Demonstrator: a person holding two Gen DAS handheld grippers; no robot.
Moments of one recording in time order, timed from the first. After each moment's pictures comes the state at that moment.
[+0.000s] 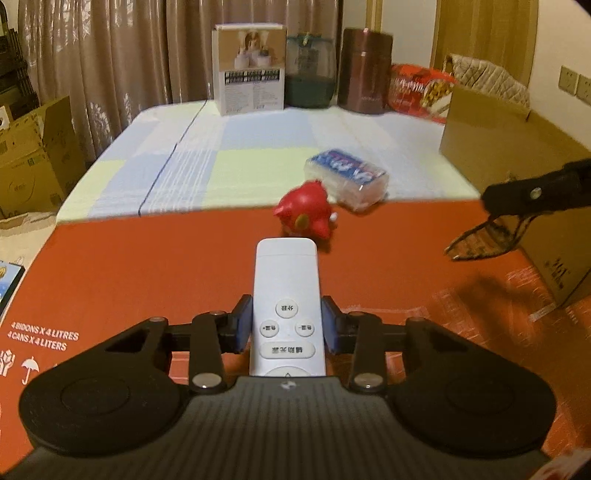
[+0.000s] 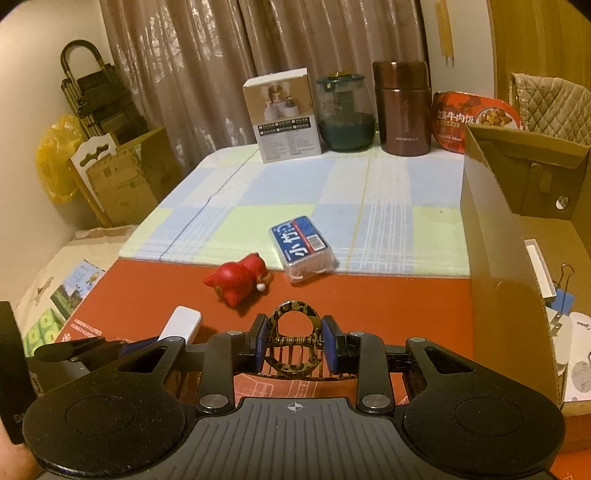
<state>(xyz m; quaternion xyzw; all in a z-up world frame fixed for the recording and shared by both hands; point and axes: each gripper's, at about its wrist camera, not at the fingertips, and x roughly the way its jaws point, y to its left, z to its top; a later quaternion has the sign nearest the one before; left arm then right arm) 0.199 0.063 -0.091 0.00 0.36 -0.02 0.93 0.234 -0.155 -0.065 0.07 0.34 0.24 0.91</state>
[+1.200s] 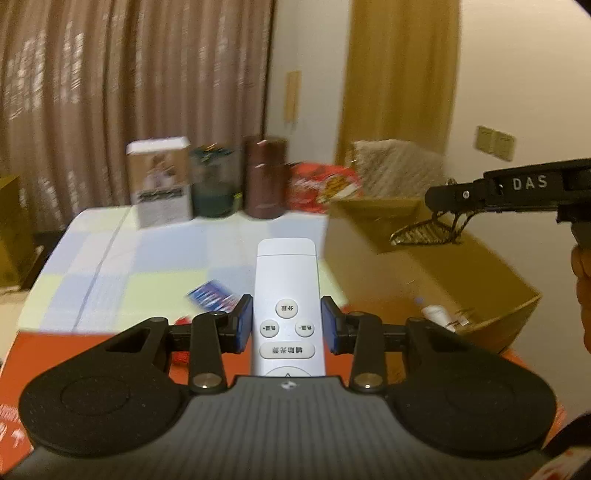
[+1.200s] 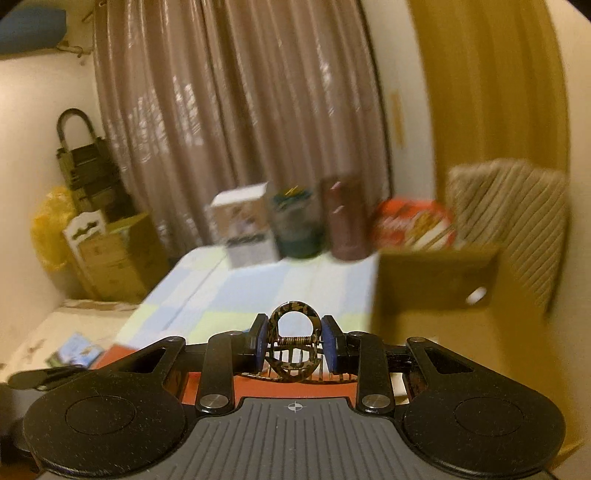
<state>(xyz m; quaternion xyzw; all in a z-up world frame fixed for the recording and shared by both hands) 0.174 -0.044 0.043 0.00 0.26 -0.13 0.96 0.202 -0.278 0.054 0.08 0.22 0.19 0.95</state>
